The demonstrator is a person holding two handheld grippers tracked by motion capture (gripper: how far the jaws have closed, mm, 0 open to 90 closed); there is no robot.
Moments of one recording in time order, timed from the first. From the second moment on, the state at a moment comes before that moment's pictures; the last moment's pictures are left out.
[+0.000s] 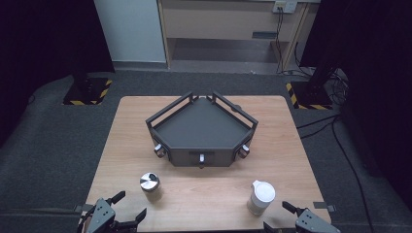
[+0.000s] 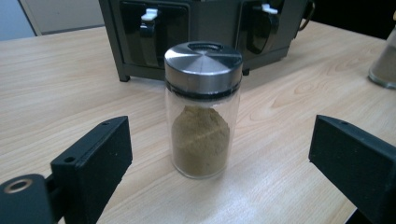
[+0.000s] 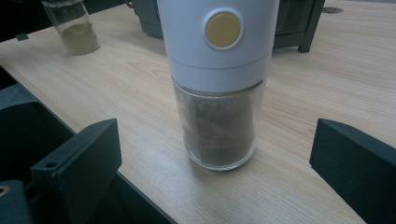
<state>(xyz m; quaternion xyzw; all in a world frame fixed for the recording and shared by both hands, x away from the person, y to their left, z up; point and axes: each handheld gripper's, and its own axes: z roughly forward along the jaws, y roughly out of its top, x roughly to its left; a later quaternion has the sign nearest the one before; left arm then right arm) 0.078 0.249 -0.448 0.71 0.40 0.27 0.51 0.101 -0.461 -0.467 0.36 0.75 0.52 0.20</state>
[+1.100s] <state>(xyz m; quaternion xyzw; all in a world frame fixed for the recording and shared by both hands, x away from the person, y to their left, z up) 0.122 0.246 -0.445 0.74 0.39 0.25 0.49 0.101 -0.464 -0.468 0.36 0.74 0.53 0.19</state>
